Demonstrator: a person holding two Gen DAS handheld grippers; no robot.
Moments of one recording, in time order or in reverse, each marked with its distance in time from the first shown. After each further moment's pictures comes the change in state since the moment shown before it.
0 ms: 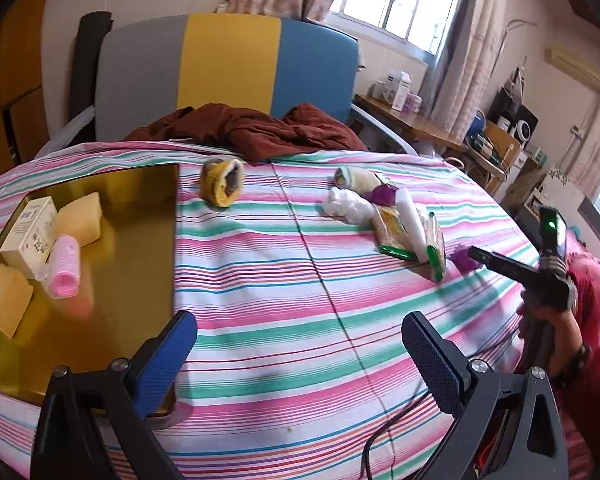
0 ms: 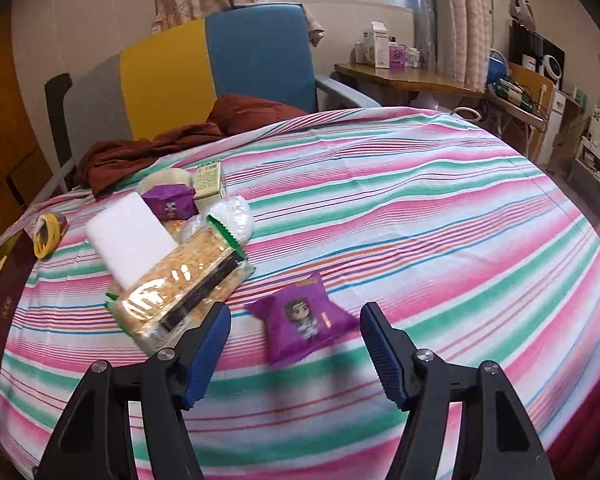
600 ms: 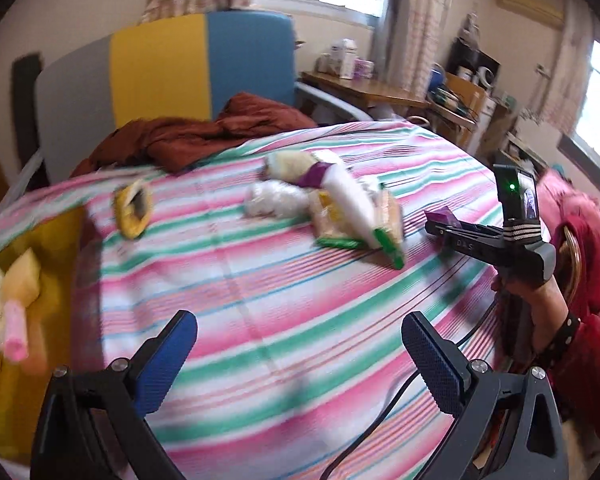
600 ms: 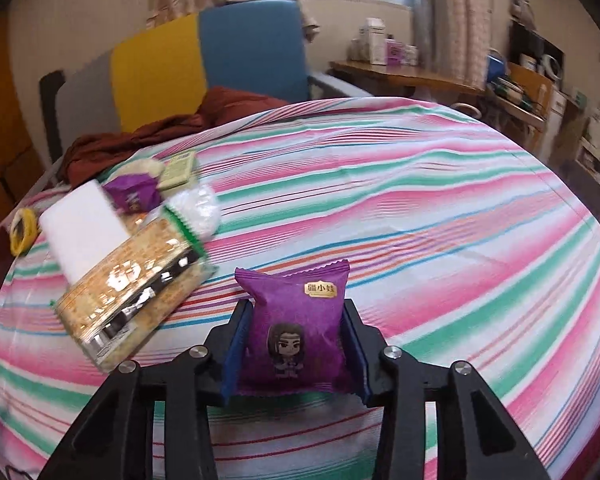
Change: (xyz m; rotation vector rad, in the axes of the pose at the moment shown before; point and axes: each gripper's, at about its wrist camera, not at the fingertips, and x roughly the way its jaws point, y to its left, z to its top) left arm 0.051 -0.086 0.016 0.235 0.044 -0.060; right arm 0.024 -0.021 -0.009 0.039 -0.019 -0.035
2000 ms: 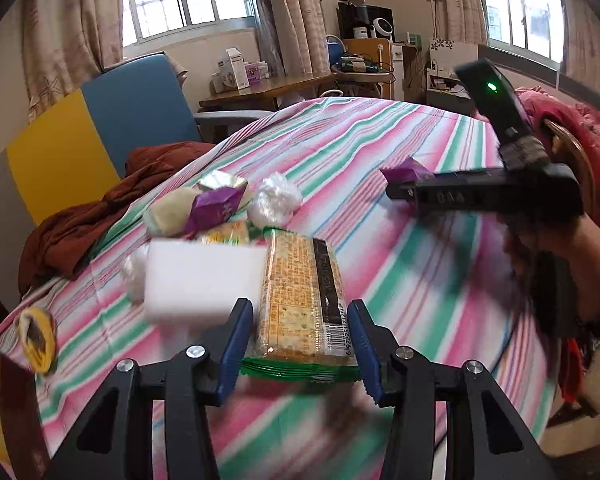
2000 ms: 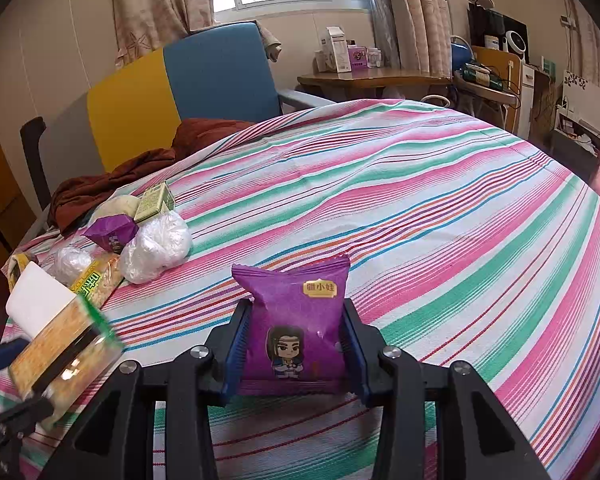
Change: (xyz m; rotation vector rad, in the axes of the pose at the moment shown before) left arm 0.085 -0.060 -0.001 0.402 -0.053 -0.079; right arm 0.000 -0.020 -0.005 0.113 -0.069 0.007
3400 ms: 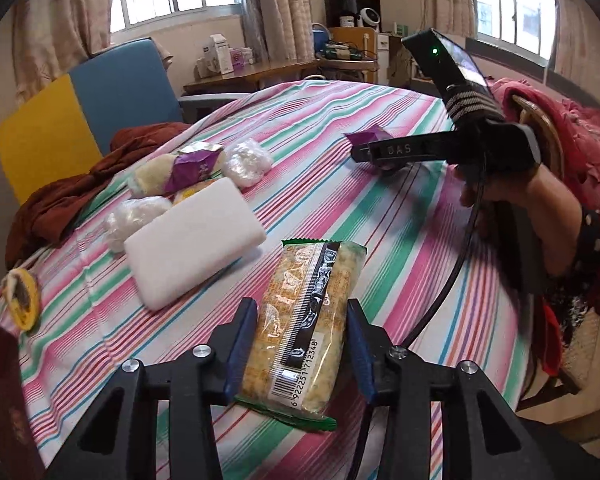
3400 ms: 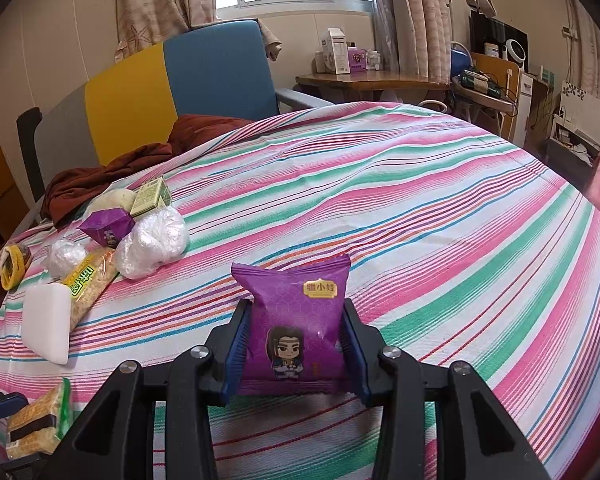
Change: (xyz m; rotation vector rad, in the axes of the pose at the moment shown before) left arm -0.010 -0.015 -0.025 0.006 0.051 -0.049; right arm 0.000 0.005 -0.001 -0.032 0.003 -0.036
